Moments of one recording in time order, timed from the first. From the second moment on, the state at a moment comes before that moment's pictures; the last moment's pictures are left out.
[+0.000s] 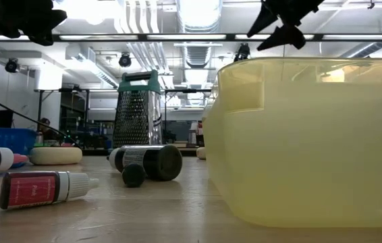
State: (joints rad) left arm -0.45 0.03 0.19 -0.05 -0.42 0.28; right arm -0.31 1.09 1.06 -0.50 0.18 0.47
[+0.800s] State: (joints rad) left arm -0.45 0.03 0.19 -0.05 -0.42 0.28; right arm -0.13 1.51 0.99 -0.12 0.11 0.40
